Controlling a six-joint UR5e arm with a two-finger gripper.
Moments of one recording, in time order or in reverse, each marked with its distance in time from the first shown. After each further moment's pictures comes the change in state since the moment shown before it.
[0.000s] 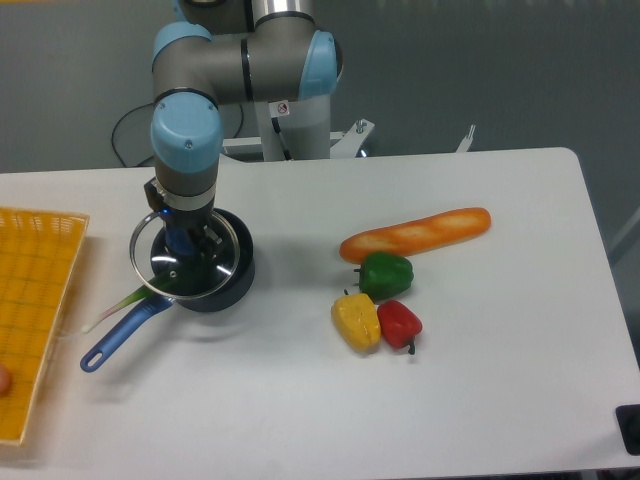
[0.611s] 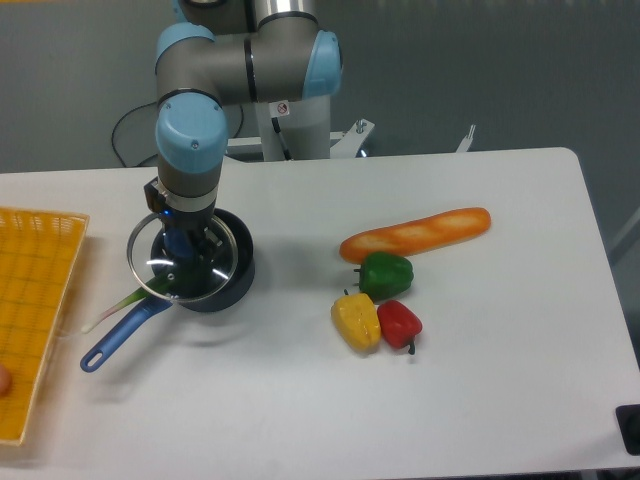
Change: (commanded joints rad) arm 0.012 0.008 0.009 0.008 -0.002 0.020
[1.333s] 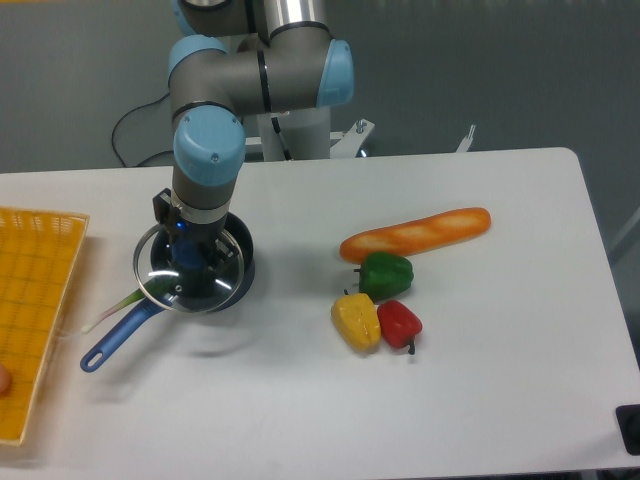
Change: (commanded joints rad) arm 0.020 -0.028 -0.005 0.008 -0.049 0.005
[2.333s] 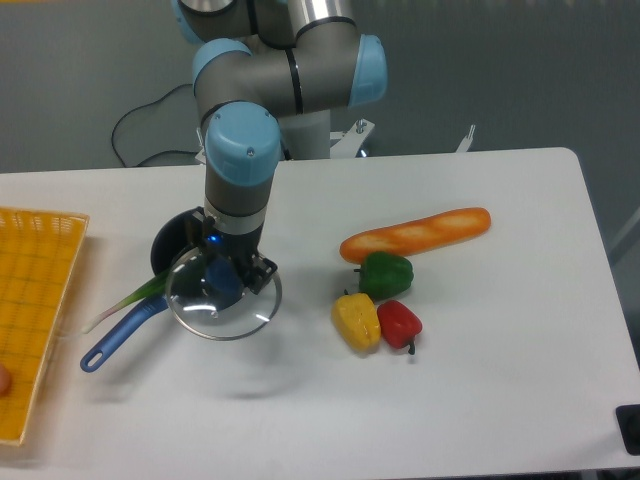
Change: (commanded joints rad) arm 0.061 -0.015 0.104 0.034 -0.012 0.003
